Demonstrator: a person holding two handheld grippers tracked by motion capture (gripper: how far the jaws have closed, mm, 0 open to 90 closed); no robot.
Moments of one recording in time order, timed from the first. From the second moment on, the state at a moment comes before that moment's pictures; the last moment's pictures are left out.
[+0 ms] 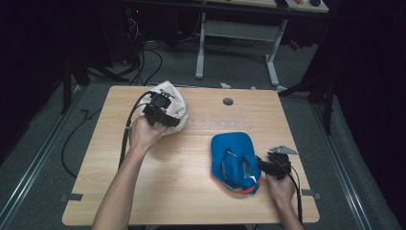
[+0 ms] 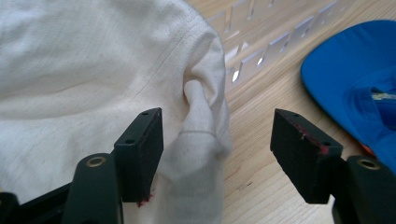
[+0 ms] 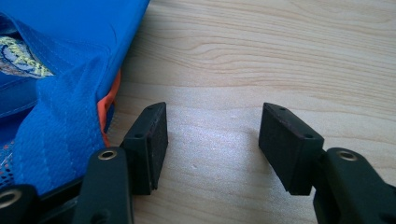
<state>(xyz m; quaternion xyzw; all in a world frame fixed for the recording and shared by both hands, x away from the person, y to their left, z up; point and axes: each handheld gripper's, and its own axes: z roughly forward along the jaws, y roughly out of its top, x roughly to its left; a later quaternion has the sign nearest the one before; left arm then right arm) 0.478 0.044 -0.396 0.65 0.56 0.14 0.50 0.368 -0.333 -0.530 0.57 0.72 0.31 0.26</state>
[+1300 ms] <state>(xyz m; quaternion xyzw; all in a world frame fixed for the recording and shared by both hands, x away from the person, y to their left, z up) 0.373 0.089 -0.546 0.57 0.58 0.20 0.54 0.342 -0.344 -0.514 0.57 0.68 0.39 0.26</state>
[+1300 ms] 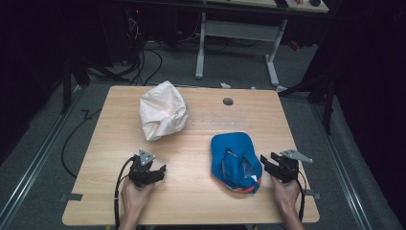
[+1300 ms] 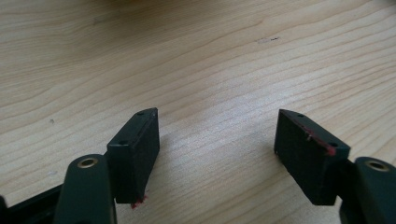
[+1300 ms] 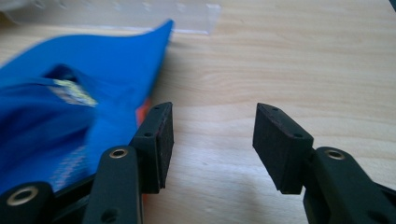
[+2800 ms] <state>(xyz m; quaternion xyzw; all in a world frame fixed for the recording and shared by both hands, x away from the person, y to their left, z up) 0.365 0.084 -0.546 0.59 0.58 0.20 0.54 0.363 -0.304 -0.494 0.50 0.73 0.43 0.16</state>
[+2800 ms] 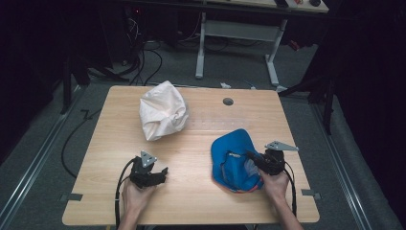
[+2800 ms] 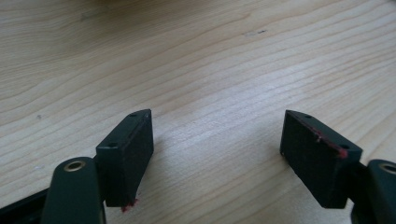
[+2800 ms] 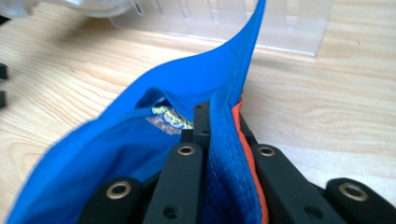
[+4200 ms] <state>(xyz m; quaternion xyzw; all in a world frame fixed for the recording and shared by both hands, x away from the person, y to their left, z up) 0.362 -0.008 -0.522 0.66 0.45 0.17 0.58 0.380 -0.255 -0.417 0.43 0.75 0.50 0.08</state>
